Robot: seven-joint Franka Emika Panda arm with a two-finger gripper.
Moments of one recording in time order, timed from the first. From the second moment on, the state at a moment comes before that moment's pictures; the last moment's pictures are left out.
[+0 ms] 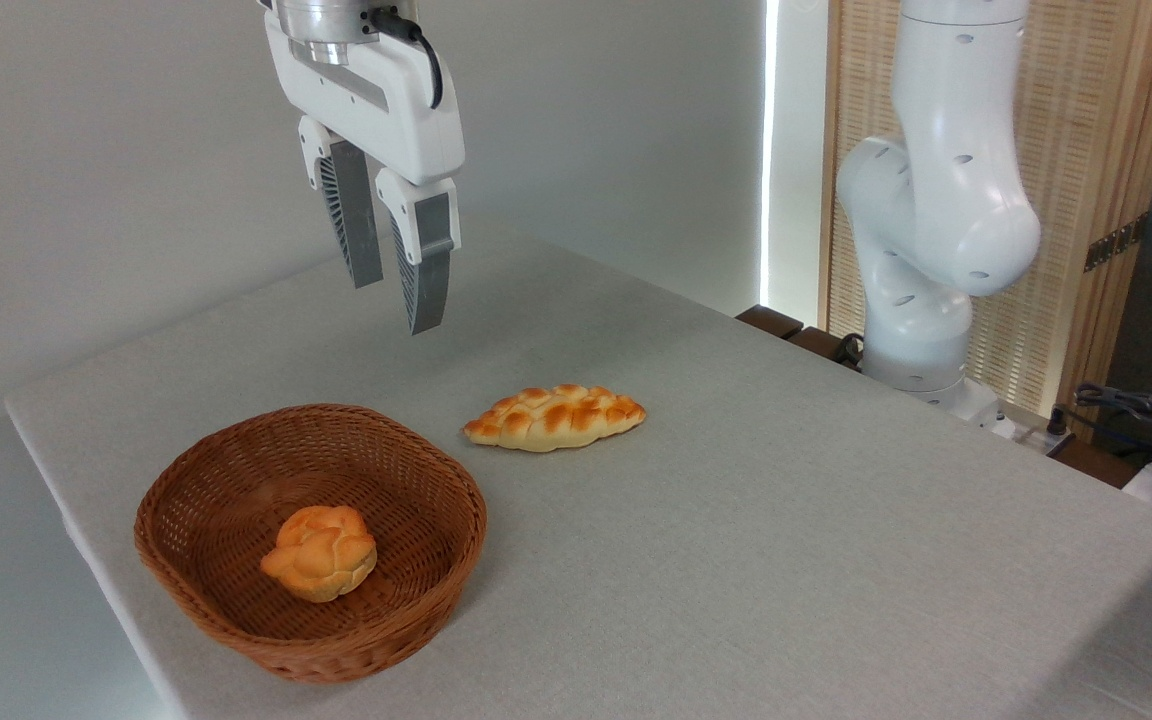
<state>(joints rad) -0.40 -0.06 0.23 -1.65 -0.08 1.67 0.64</state>
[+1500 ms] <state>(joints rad) -0.45 -0.14 0.22 -1.91 -0.04 1.64 0.74</state>
